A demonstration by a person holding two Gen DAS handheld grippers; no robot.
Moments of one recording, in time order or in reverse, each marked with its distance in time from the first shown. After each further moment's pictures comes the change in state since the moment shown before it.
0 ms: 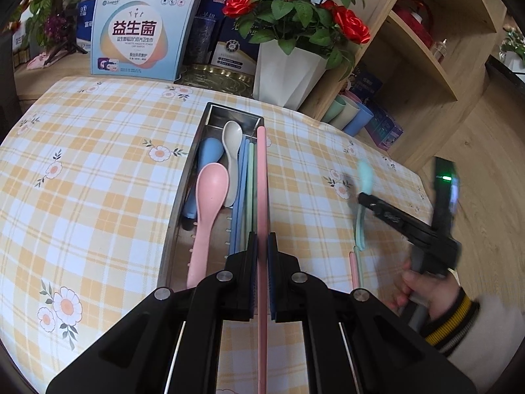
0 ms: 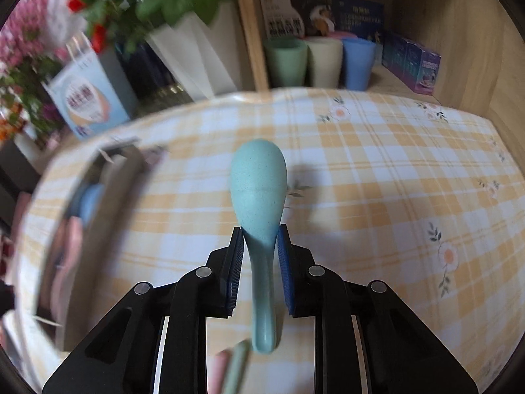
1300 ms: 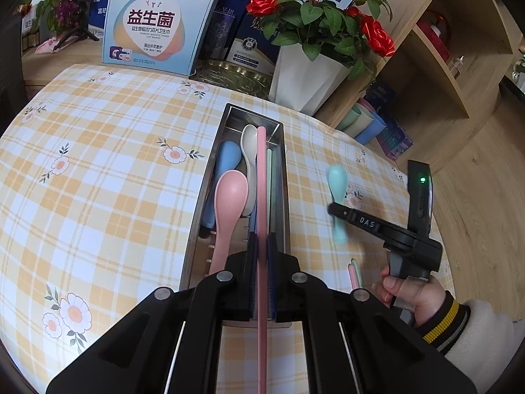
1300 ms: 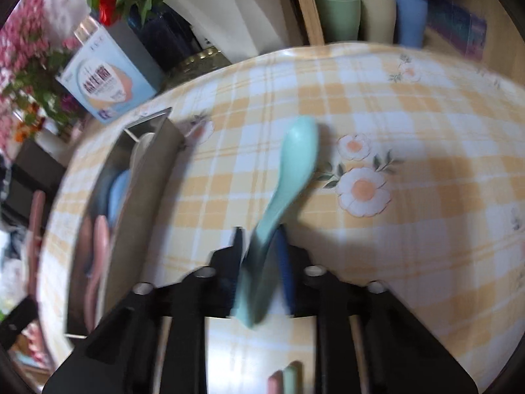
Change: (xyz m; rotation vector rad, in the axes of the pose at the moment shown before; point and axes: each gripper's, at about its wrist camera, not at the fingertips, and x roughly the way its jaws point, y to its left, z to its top) left arm 0.004 0.021 0.016 -0.064 0.010 0.004; right arm 0.055 0.043 0.007 0.018 0.188 0.107
